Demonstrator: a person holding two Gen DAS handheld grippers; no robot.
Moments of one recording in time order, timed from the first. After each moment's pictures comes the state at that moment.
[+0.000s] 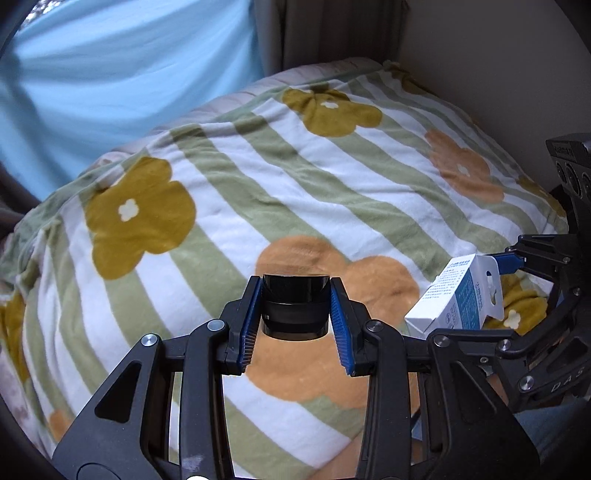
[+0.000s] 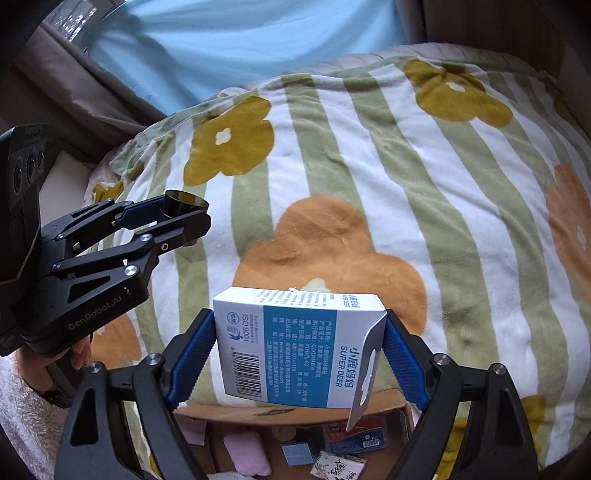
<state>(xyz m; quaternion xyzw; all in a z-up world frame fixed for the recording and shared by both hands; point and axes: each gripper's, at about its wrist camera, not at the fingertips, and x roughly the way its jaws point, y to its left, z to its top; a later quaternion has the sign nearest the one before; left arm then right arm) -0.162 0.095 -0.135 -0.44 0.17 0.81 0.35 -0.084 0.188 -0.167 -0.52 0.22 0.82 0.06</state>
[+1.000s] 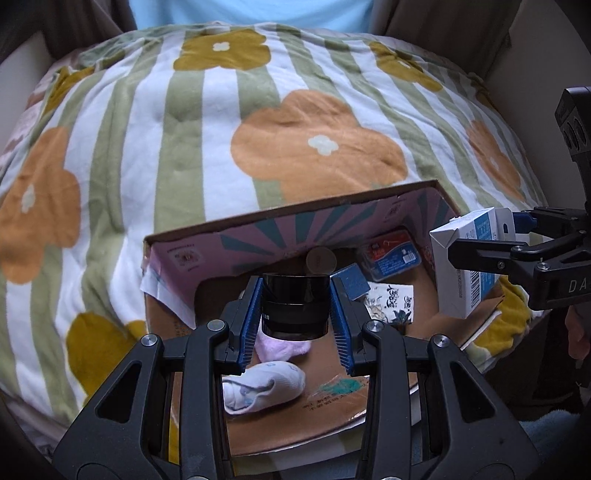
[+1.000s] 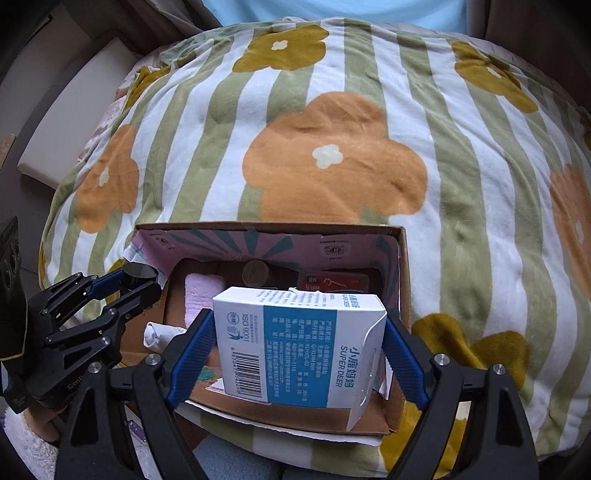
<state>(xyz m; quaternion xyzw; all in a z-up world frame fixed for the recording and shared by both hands) 0.082 0.020 -0.226 -0.54 0.01 0.82 0.16 0.048 0.140 -0.217 -0.60 0.12 0.79 -0.02</state>
